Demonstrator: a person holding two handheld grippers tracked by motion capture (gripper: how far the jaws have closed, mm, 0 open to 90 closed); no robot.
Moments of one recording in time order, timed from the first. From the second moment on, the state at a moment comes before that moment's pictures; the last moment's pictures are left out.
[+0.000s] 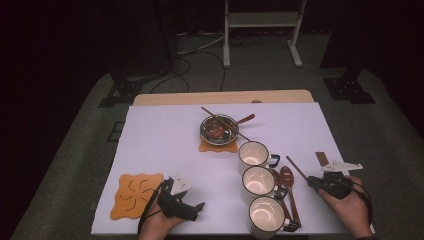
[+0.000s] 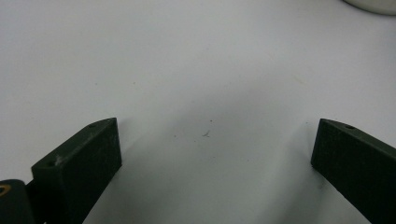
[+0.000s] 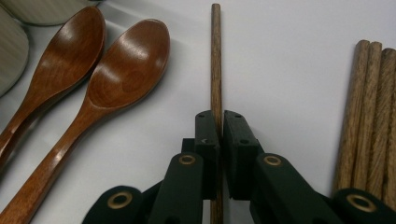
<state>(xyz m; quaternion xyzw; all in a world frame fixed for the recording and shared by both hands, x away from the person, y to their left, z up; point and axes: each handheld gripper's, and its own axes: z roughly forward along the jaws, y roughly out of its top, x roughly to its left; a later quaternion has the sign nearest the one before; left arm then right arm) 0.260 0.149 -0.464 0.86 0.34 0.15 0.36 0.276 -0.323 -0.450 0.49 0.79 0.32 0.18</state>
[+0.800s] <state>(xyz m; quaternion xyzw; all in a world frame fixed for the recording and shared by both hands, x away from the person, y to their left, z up) 0.260 0.149 -0.464 0.86 0.34 0.15 0.36 0.284 -0.316 -0.450 0.50 0.79 0.32 0.17</state>
